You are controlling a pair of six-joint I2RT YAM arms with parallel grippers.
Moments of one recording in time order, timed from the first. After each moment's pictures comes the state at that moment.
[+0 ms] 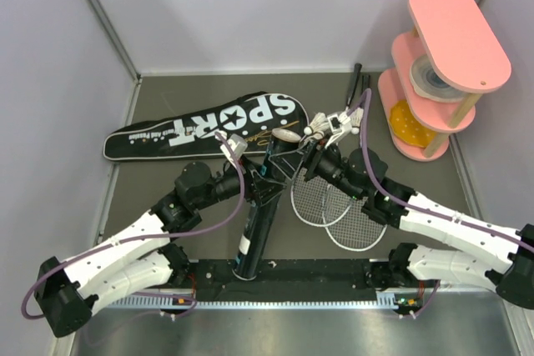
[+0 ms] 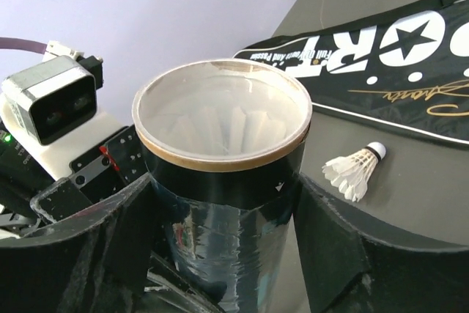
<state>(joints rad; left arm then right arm) -0.81 0.82 0.57 0.23 0.31 -0.47 0.98 0.99 0.77 0.24 0.10 0.70</state>
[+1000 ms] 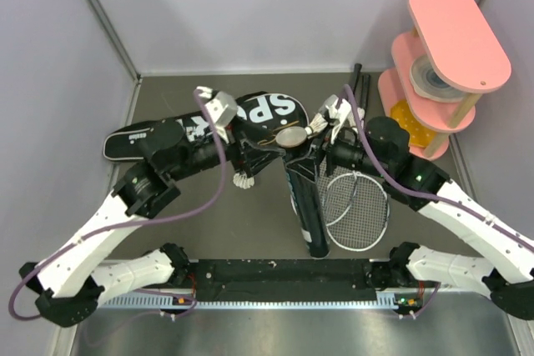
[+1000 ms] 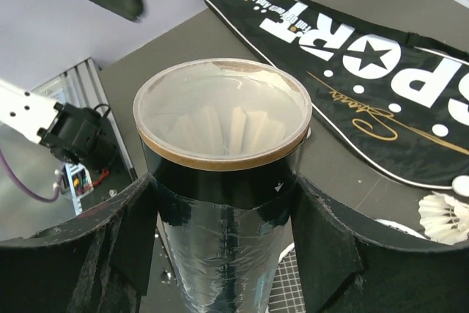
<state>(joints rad) -0.81 0.90 1.19 -0.21 0.34 -0.22 0.83 0.98 1.08 -0.29 -0.26 0.17</state>
